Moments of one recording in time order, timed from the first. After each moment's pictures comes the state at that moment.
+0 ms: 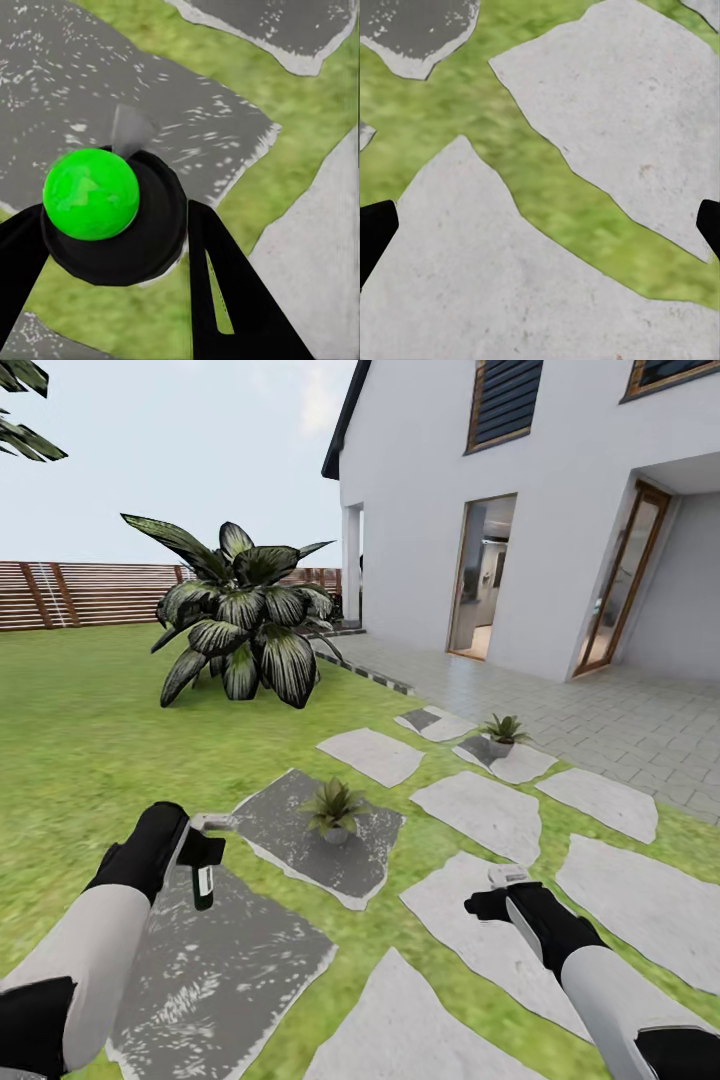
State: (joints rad) left arm -0.91 0.11 0.16 -0.70 -0.38 1.00 -0.34; right arm -0.77 -0.10 0.09 -0.44 -0.01 0.49 0.09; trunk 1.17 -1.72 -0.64
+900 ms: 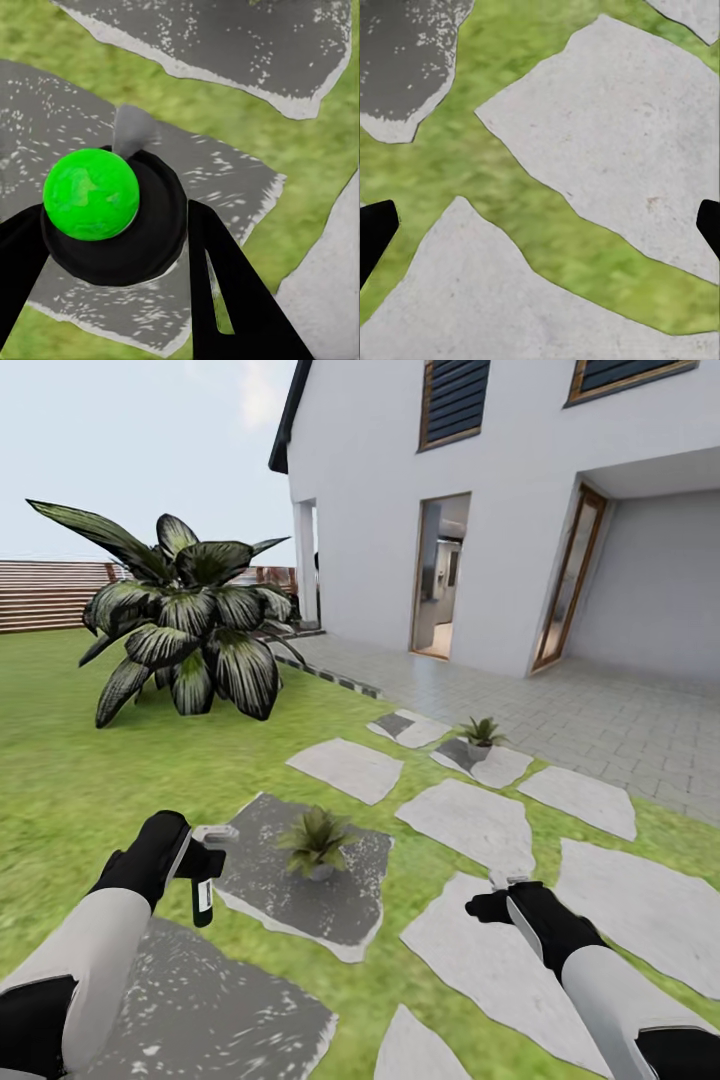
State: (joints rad) left arm -0.91 0.12 0.17 -0.63 -0.38 1.00 -0.34; right arm -0.77 -0.11 0.08 -0.44 -0.01 0.52 0.09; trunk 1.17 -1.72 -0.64
